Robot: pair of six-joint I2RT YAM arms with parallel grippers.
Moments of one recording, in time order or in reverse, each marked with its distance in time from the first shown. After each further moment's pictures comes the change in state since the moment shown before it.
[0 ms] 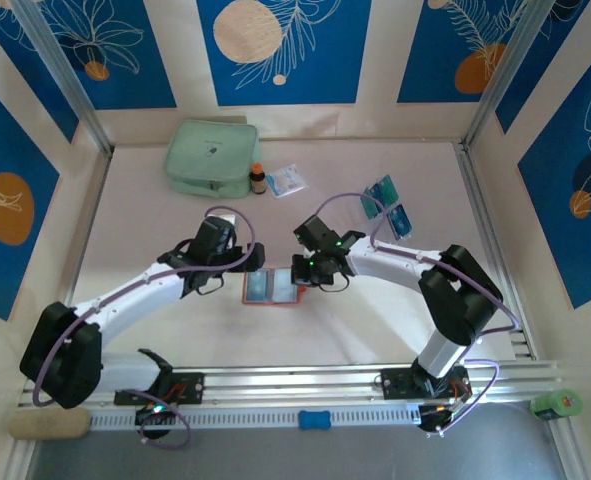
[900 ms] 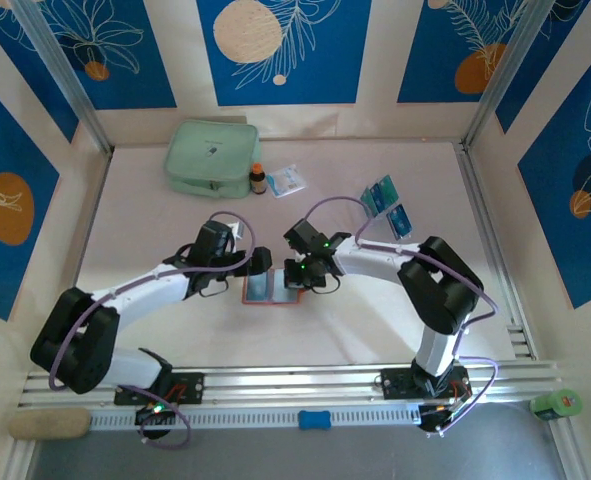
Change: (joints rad) left arm 0.046 0.065 -0.100 0.196 0.222 -0.079; right arm 0.023 0.122 0.051 0.026 -0.011 -0.019
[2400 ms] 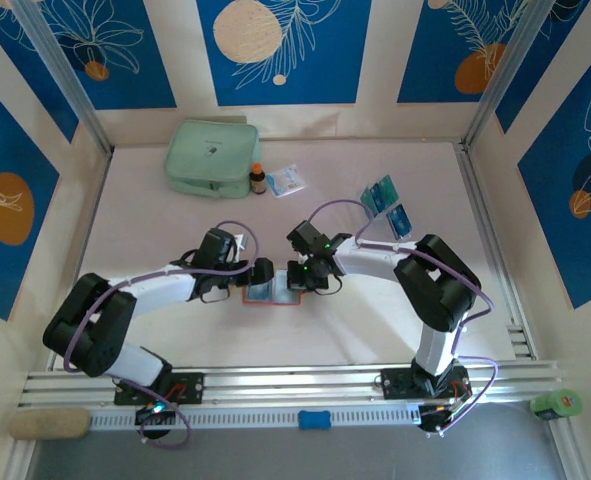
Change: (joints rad) left arm 0.005 0.097 -0.049 0.063 0.111 -0.011; right arm -0.022 0.014 -0.023 0.011 -0.013 0.005
